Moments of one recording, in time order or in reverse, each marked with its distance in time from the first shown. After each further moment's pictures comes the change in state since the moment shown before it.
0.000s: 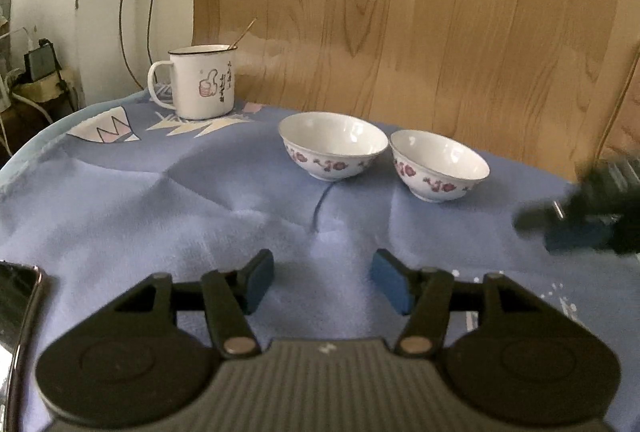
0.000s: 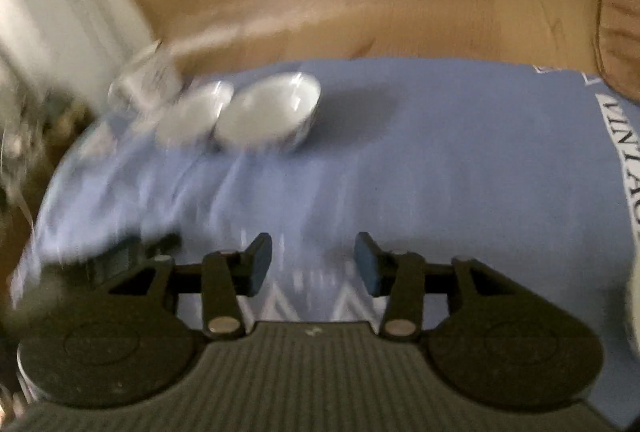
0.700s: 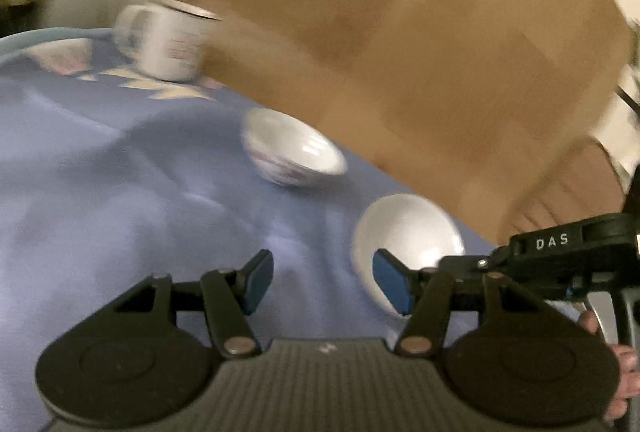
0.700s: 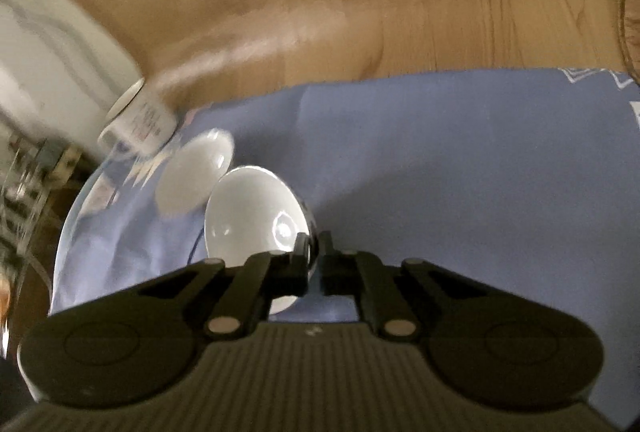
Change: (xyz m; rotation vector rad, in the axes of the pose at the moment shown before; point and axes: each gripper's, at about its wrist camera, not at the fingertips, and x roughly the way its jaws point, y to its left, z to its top) left arm -0.001 0.035 0.006 -0.215 0.027 -0.361; right arm -0.001 0.011 0.015 0.004 0.088 0.037
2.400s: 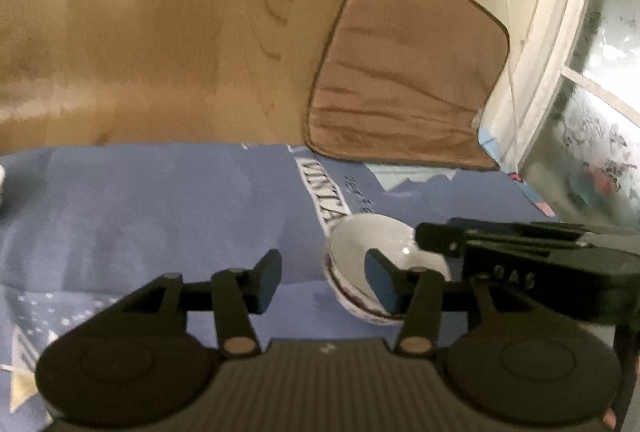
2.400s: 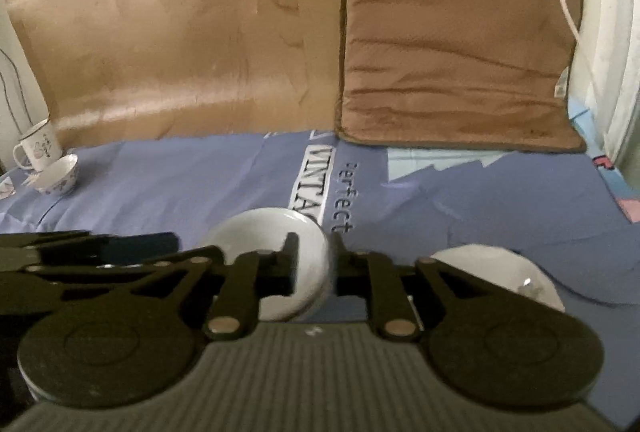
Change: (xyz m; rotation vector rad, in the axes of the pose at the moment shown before) left arm 0.061 -0.258 -0.066 0.447 0.172 -0.124; right arm -0.151 -0.139 -0.080 -0.075 -0.387 -0.375
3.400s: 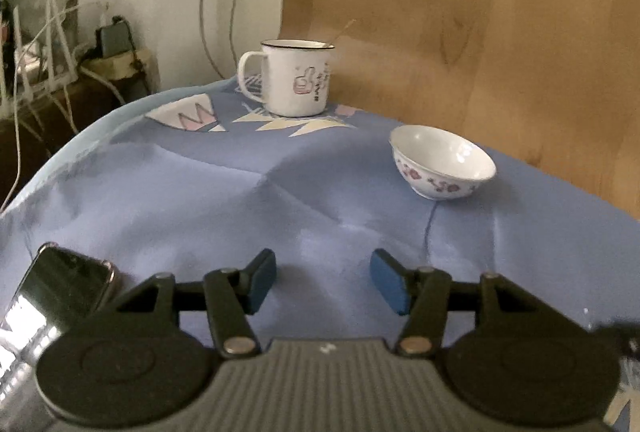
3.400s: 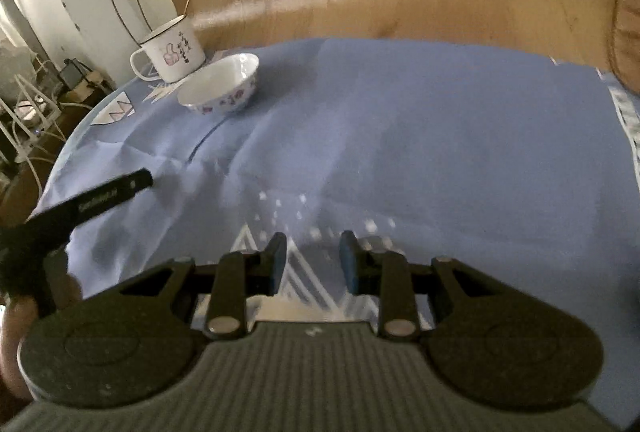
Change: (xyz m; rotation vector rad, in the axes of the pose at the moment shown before) left arm -0.086 0.256 -0.060 -0.364 -0.104 0.687; right arm 0.084 0.192 -0.007 -0.098 0.271 0.353
